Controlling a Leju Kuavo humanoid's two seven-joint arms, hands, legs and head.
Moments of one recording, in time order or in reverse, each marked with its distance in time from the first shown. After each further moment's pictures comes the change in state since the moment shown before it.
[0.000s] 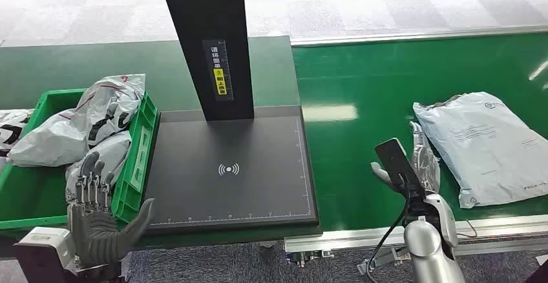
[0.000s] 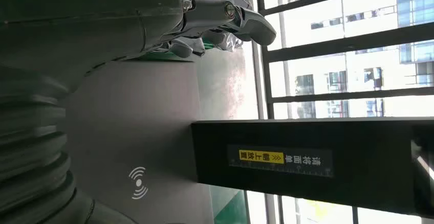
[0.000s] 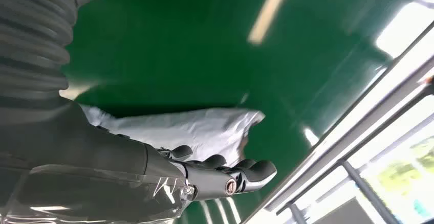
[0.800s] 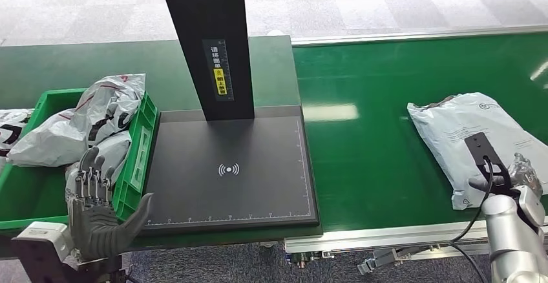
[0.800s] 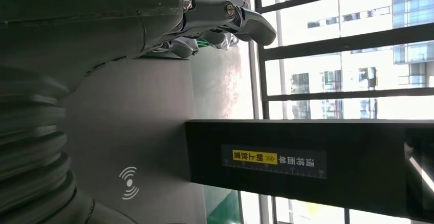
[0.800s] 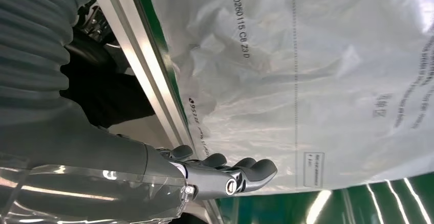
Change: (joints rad) left arm -0.034 0.008 0.007 0.027 0.038 0.001 -0.015; right arm -0.298 -0.309 -0.267 0.732 0.116 0.002 0.093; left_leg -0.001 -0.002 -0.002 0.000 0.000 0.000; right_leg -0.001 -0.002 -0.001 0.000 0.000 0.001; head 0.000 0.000
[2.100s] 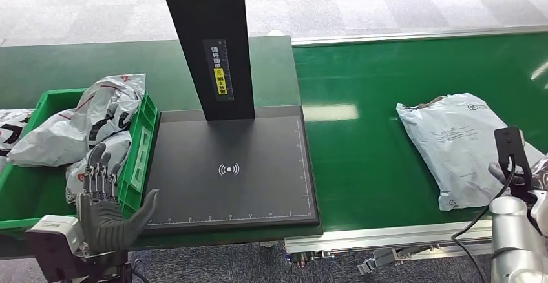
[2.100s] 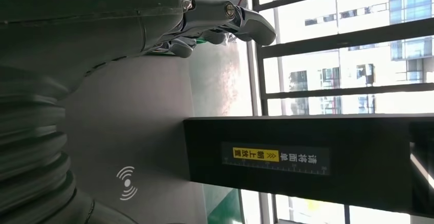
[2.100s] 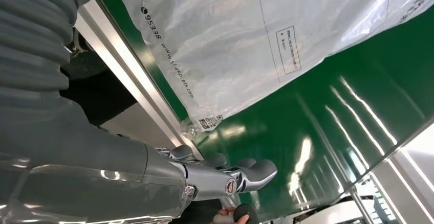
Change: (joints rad) left arm -0.040 0.009 -0.008 0.057 0.006 0.009 -0.021; right arm -0.024 0.017 -0.102 0.032 -0.077 -0.258 -0.206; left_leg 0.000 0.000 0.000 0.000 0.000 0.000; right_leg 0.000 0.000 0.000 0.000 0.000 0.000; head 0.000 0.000
